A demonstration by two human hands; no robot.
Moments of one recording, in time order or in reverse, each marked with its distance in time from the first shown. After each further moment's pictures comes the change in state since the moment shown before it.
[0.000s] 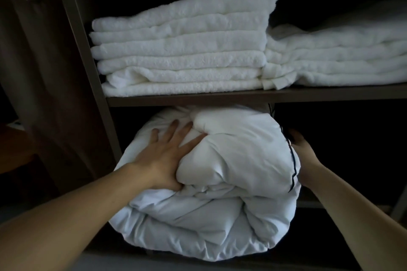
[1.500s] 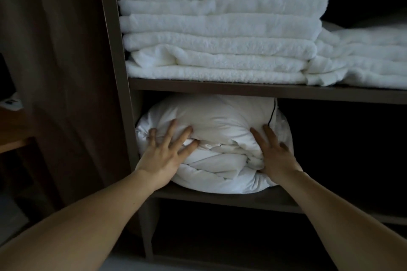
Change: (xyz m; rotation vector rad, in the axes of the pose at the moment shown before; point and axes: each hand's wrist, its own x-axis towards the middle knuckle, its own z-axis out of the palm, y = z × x) left_hand -0.007 -0.044 0.087 0.293 0.077 -0.093; right_hand 0.040 0.046 0.080 -1.622 -0.211 -0.385
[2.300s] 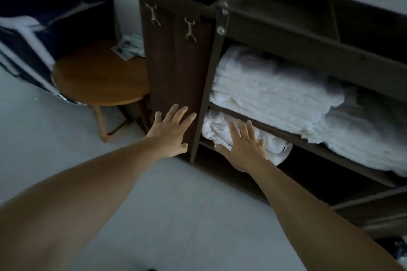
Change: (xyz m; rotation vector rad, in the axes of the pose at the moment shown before) left_hand -0.136 -0.173 -0.287 -0.493 -0.525 -0.289; right_hand -0.123 -0.163 -0.333 0.196 -0.418 -0.255
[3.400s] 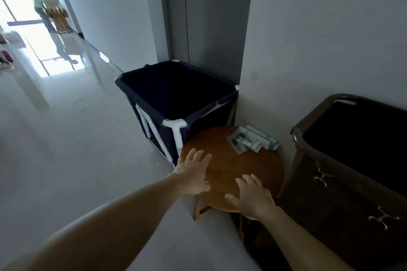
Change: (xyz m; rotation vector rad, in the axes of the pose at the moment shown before) left_hand 0.001 -0.416 -0.140 -0.196 -0.073 -0.458; right_hand 0.231 -0.410 -0.121 -0.049 -0.187 -0.427
